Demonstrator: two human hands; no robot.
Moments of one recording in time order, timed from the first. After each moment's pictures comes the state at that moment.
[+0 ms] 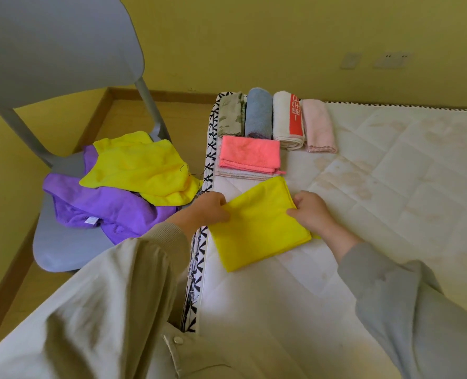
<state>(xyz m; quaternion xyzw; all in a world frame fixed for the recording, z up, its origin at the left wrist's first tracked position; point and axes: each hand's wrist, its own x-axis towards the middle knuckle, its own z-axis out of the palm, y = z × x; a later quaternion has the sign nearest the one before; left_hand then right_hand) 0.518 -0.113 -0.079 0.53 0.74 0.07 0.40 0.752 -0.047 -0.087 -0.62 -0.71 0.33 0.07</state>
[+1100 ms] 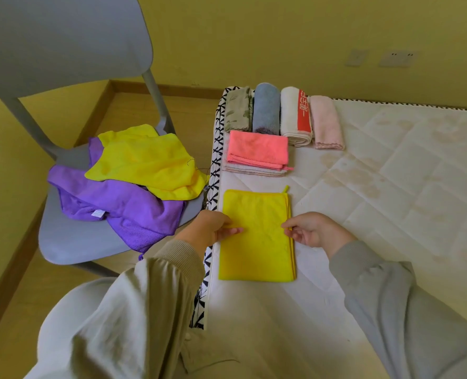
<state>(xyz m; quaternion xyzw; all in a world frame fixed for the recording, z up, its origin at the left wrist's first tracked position) 0.533 -0.146 -0.098 0.06 0.66 0.36 0.65 0.739 -0.068 -0.102 -0.66 -0.31 0.69 0.05</state>
